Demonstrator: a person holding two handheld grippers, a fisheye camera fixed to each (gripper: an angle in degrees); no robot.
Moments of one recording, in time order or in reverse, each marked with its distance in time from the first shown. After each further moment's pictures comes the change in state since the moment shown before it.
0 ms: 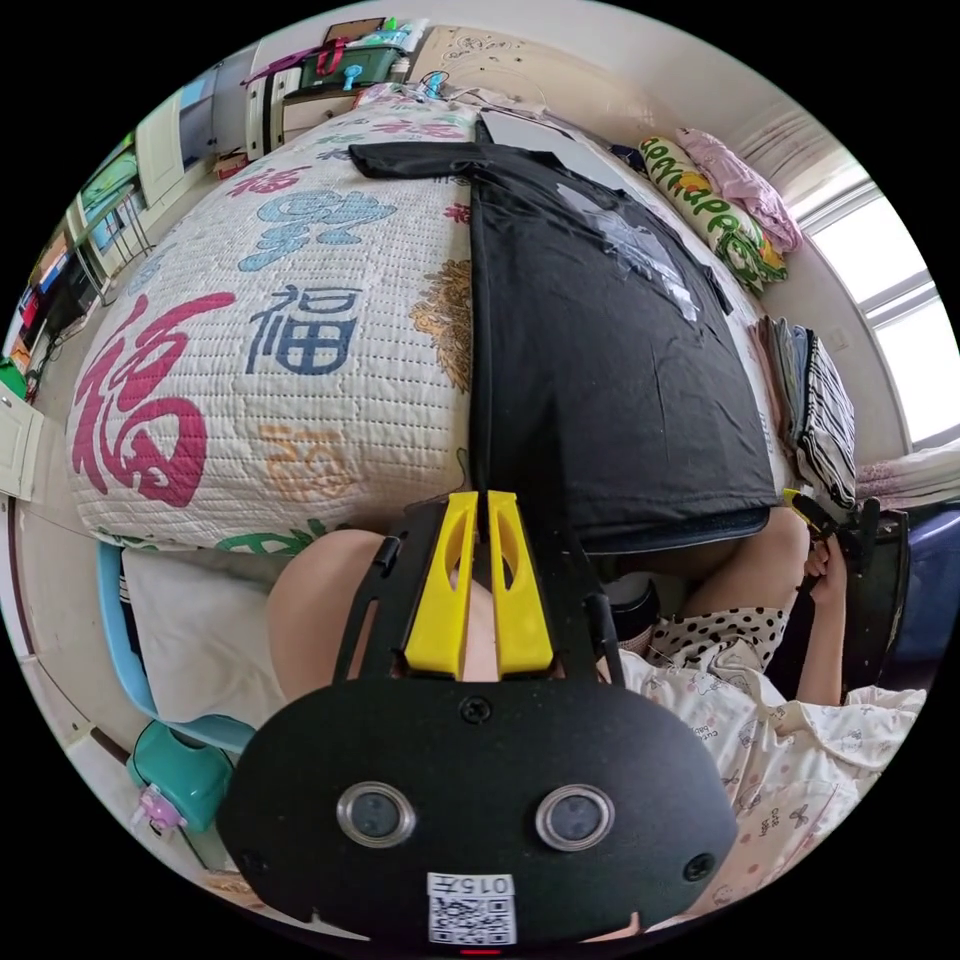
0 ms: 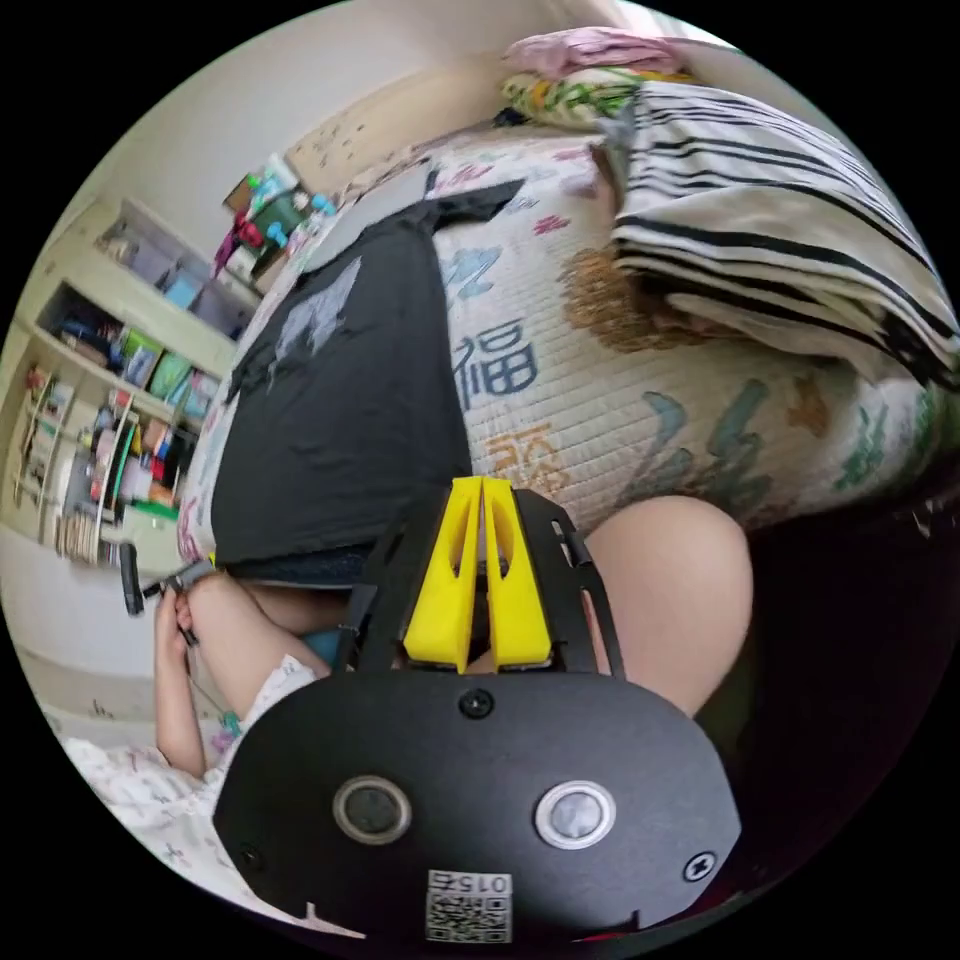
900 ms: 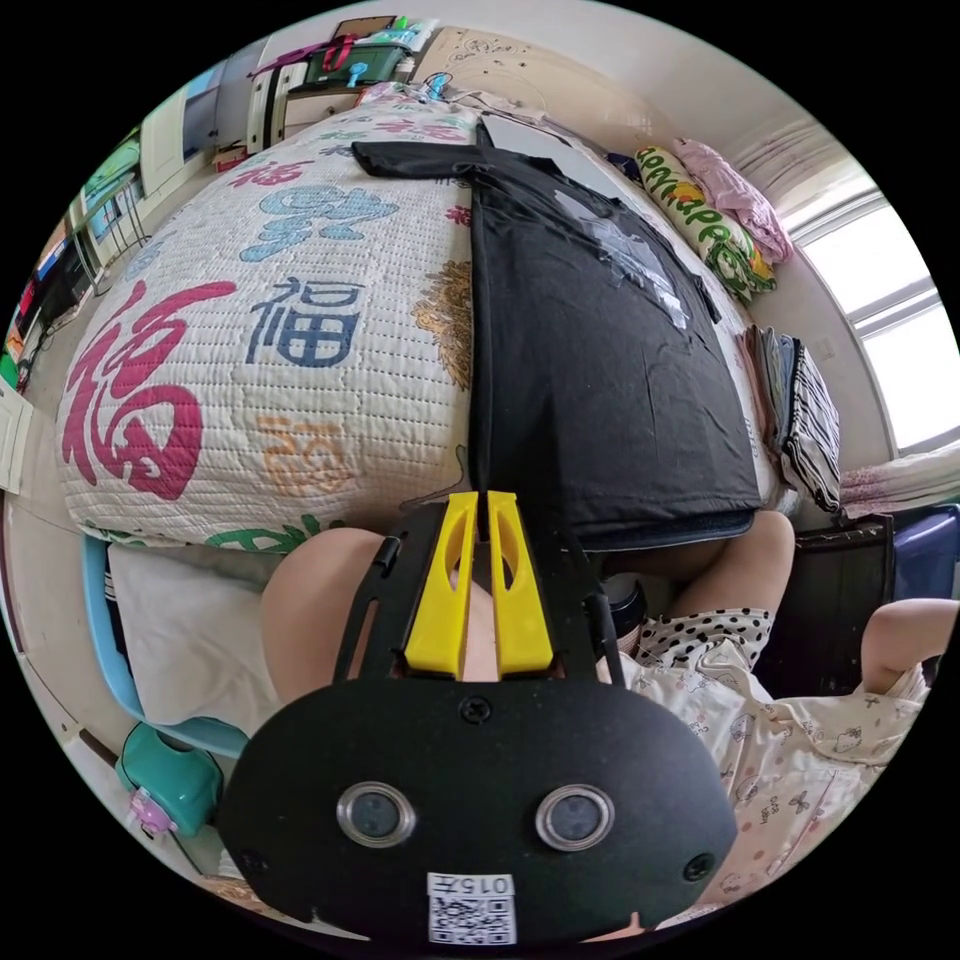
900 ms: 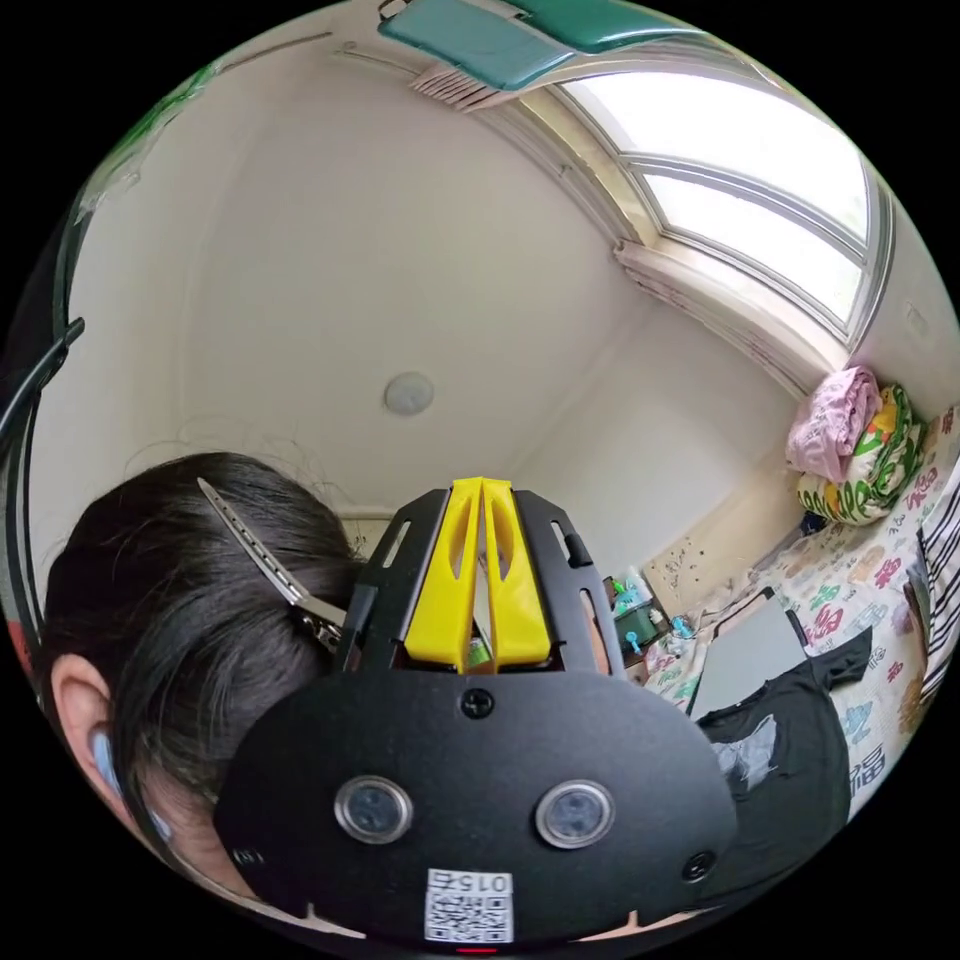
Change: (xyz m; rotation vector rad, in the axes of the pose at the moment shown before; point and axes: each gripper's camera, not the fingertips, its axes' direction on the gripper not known) left arm -0.007 -0.018 0.018 0.005 0.044 -0.013; right arm -0.180 0.308 -0.474 1.210 -1.034 -0.282
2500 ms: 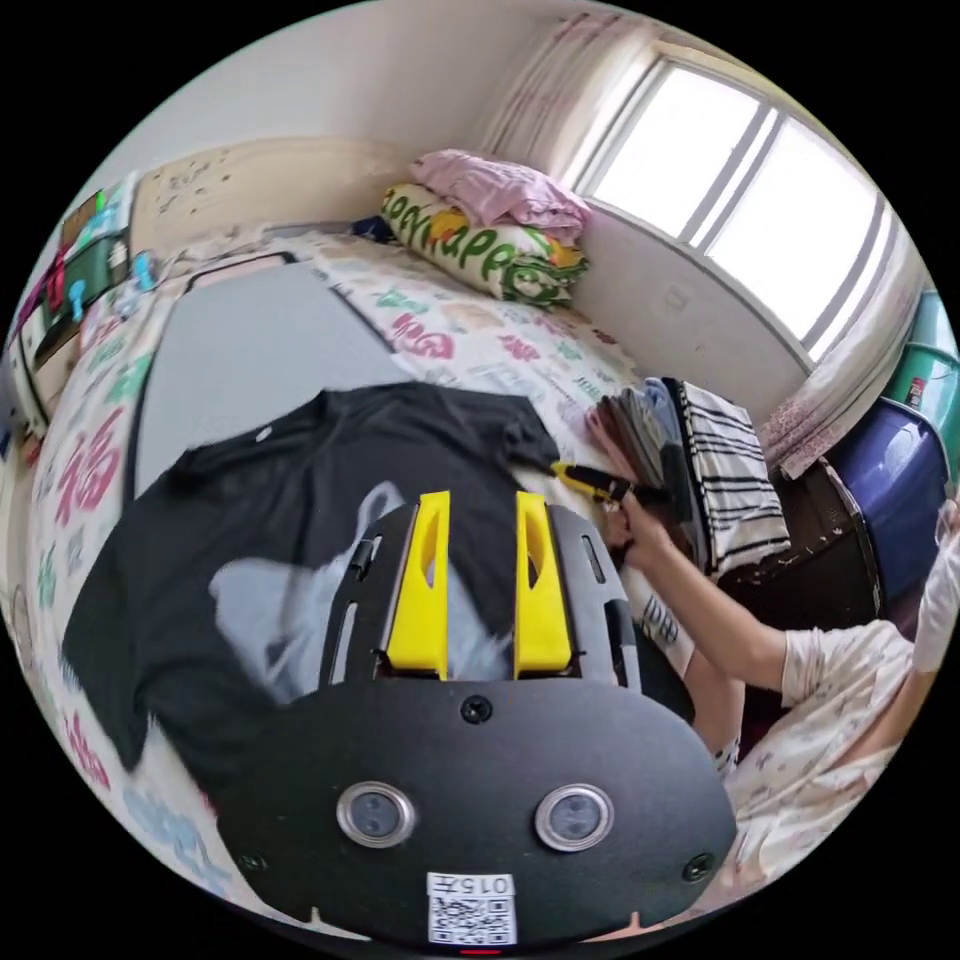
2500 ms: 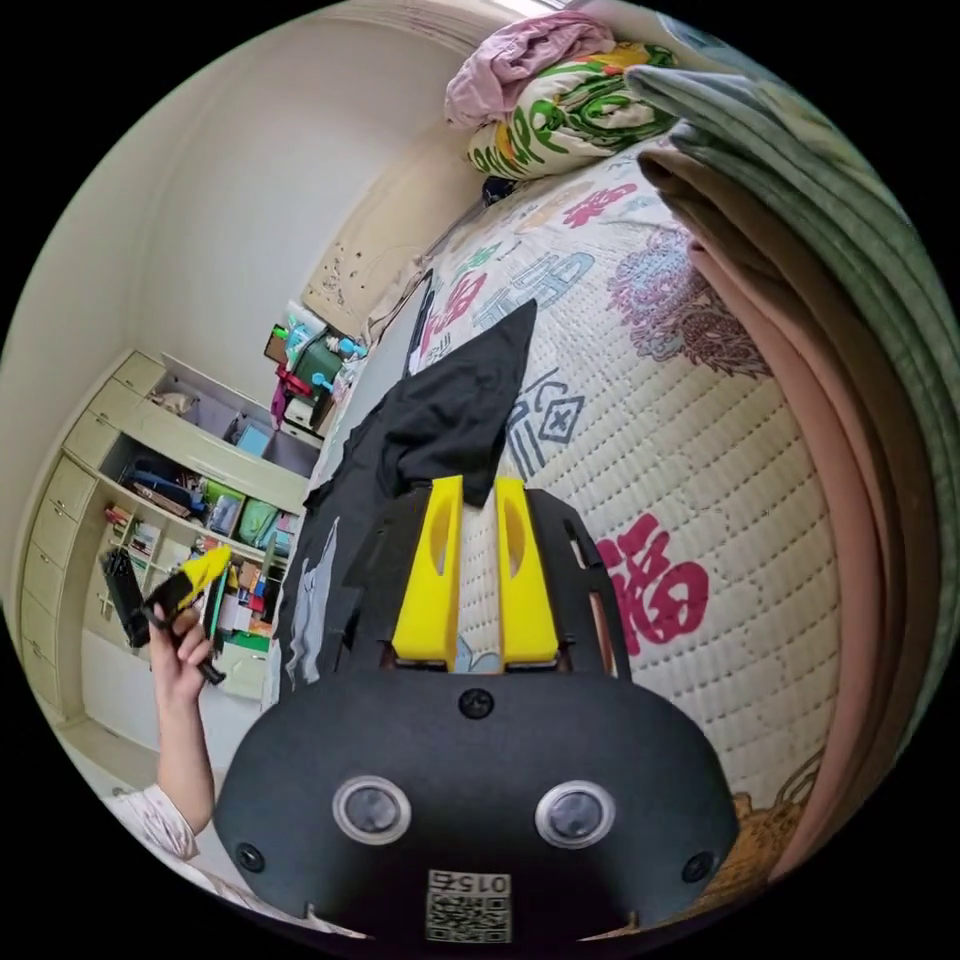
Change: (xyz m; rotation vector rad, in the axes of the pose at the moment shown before) left arm 0.519 -0.585 0.318 0.174 0.221 0.590; right arm 0.860 -0.039 0.455 -0.850 0.778 0.470
